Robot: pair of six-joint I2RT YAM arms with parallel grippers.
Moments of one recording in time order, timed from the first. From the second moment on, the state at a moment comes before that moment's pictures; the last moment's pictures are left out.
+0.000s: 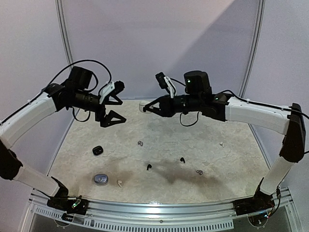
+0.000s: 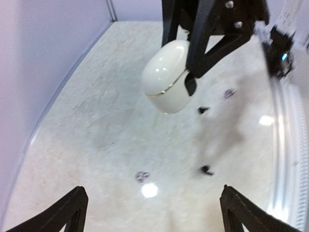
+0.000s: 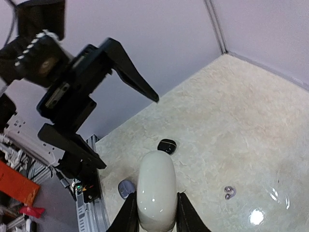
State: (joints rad) left arm -0.49 1.38 1.33 -0.68 0.54 0.61; right arm 0.86 1.72 1.43 -0.03 -0.43 0.38
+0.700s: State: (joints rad) left arm -0.60 1.24 0.91 0.35 0.92 -0.20; right arm 0.89 1.63 1.45 0.05 -0.64 0.09
